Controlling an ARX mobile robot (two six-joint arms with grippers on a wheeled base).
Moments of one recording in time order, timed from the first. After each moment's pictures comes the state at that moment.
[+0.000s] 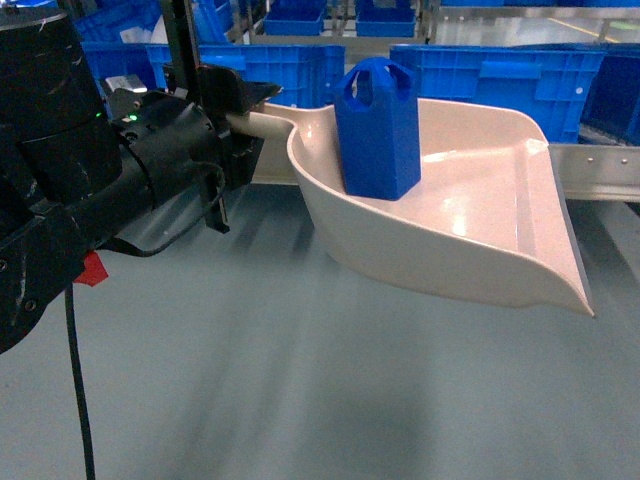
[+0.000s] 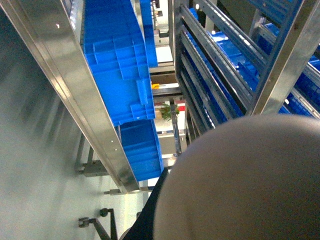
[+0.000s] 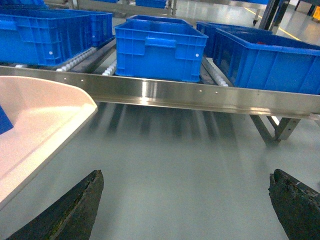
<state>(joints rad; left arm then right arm) -0.28 2.07 0.93 1.28 0.20 -1.51 0.13 0.62 0.39 0.08 0.25 -0.07</state>
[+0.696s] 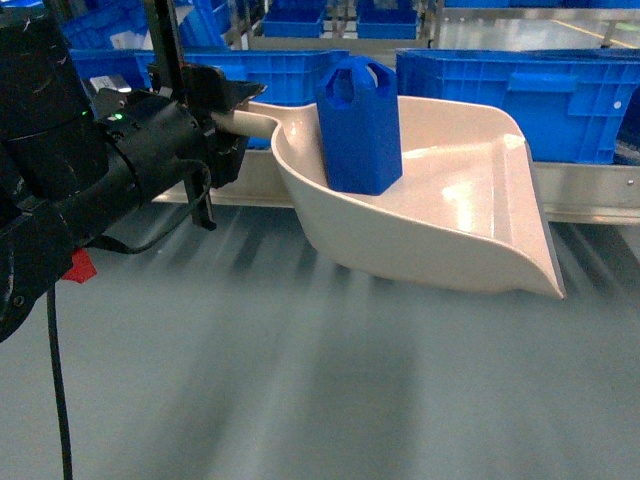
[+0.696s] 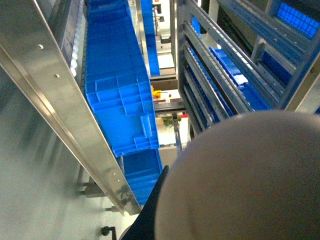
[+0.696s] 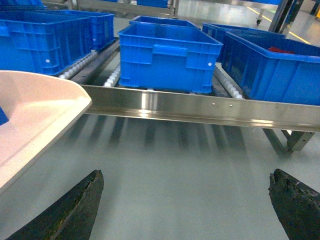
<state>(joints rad) -0.26 2.07 0.93 1.28 0.20 -1.51 0.13 0.62 0.39 0.07 0.24 -0.07</state>
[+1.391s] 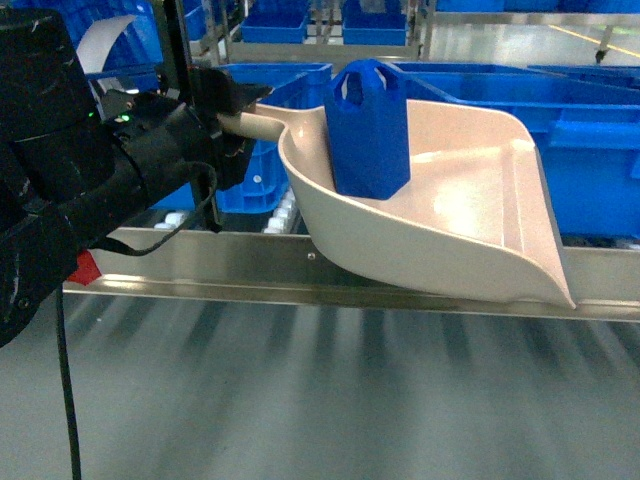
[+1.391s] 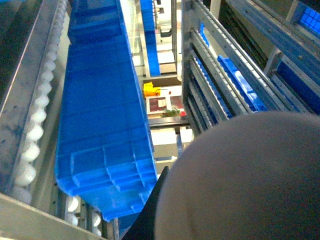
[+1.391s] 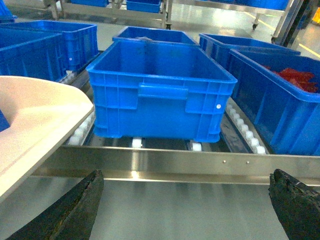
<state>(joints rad) -0.27 2.07 0.93 1.28 0.20 -1.51 0.13 0.62 0.39 0.08 0.25 -0.07</state>
